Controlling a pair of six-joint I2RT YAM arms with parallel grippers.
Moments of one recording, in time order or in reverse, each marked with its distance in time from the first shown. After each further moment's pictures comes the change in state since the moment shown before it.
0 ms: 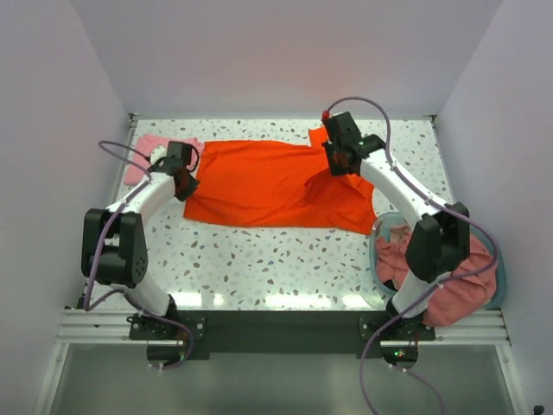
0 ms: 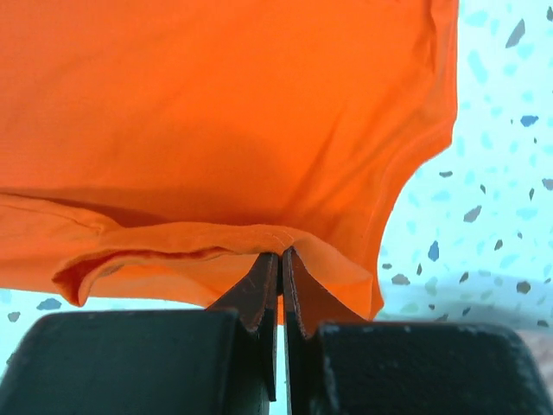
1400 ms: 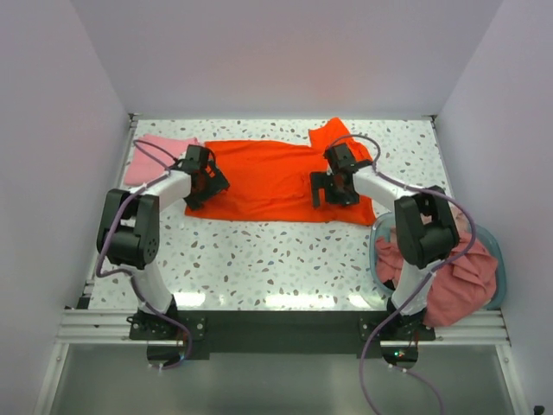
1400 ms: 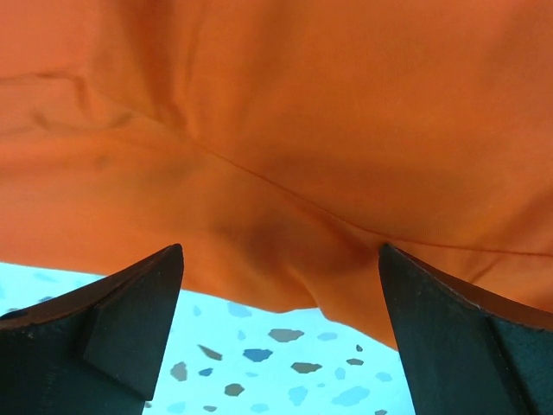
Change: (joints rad) left arm -0.074 0.195 0.047 0.101 0.205 0.074; right arm -0.068 0.150 -0.240 0.204 -0.286 0.156
